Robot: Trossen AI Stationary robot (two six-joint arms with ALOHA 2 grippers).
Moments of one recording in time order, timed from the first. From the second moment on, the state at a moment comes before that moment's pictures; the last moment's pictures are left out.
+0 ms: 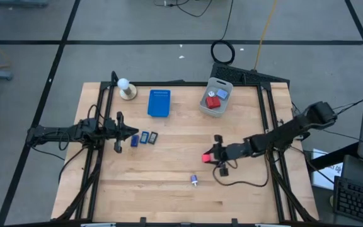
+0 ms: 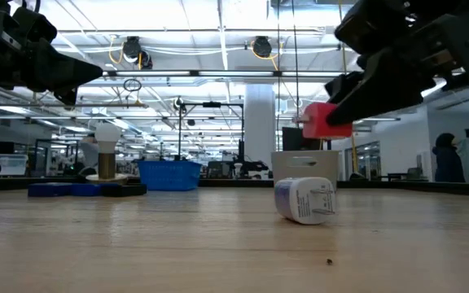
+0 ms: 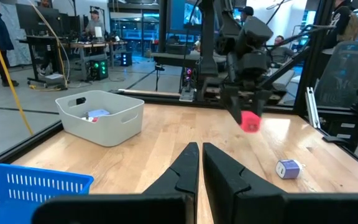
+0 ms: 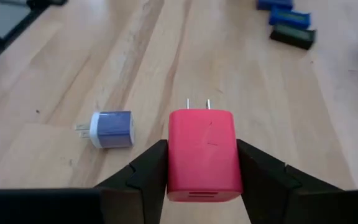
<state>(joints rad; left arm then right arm) 0.00 0.05 0.02 0.06 -0.05 -0.05 0.33 1.42 0.55 0.31 0.18 0.09</state>
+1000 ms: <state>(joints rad) 0.00 0.05 0.02 0.06 -0.05 -0.05 0.33 0.91 0.19 0.32 0.45 0.17</state>
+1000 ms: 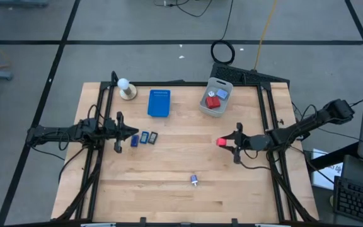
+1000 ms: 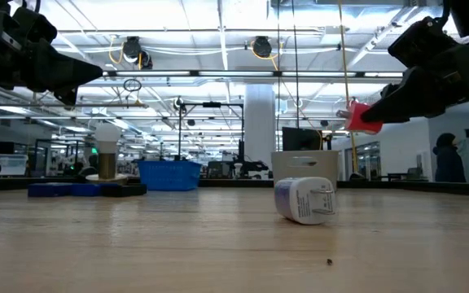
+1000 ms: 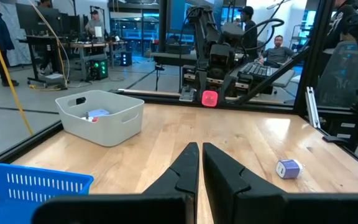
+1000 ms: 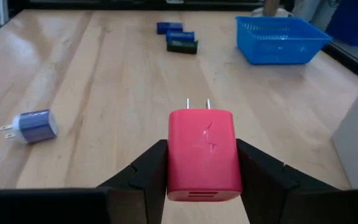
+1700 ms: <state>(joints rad) 0.00 0.05 0.02 0.06 -0.05 -0.05 0.32 0.79 0.07 0.52 0.58 0.12</state>
